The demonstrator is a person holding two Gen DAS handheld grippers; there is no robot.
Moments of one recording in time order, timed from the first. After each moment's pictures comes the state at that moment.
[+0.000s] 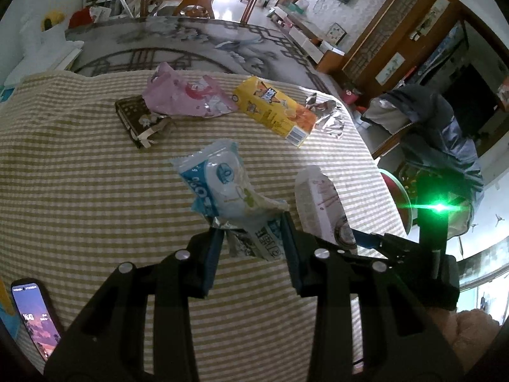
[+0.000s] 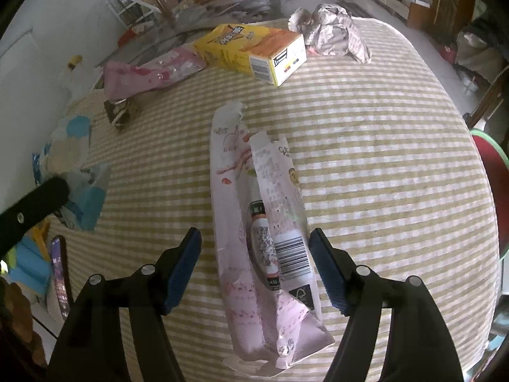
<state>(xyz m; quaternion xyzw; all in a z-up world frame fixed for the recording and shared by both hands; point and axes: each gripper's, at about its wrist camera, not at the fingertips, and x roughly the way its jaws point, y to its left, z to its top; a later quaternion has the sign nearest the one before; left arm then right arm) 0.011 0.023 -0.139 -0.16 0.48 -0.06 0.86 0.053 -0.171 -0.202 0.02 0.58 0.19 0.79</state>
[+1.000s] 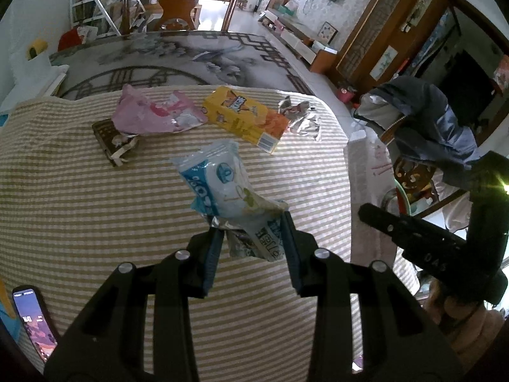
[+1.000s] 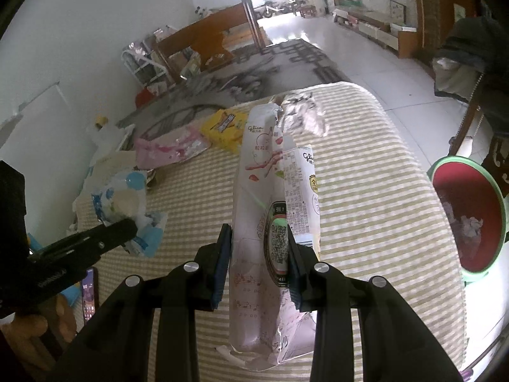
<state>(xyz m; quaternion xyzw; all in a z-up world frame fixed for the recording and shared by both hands) 0.018 -0.024 -0.121 -0.13 0.47 -0.06 0.87 0.040 -0.238 -0.130 0.10 0.48 0.20 0.85</state>
